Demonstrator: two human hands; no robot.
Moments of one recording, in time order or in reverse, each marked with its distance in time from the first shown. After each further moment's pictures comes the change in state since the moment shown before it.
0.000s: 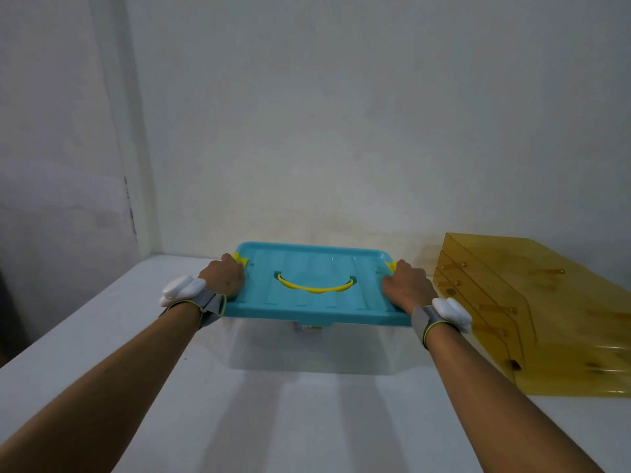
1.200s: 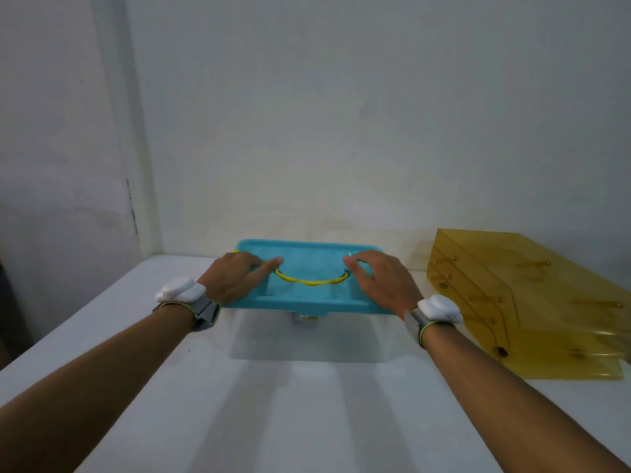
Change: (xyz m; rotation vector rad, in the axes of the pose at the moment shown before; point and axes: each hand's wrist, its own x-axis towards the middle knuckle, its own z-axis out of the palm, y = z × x) left_hand -0.046 -0.001 -0.025 -0.041 0.000 0.563; right_hand -0.036 -0.001 -0.008 0.162 0.147 -0.603
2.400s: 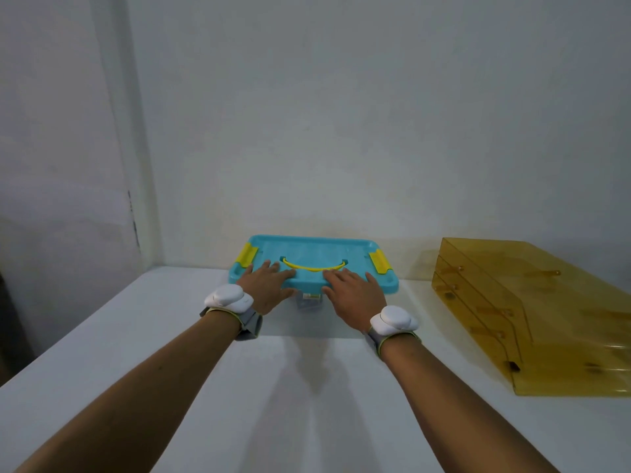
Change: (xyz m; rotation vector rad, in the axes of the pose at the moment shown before) left_hand 0.044 0.013 0.036 0.362 -0.256 0.033; right_hand 0.021 -0.026 0.059 -0.356 -0.250 -0.080
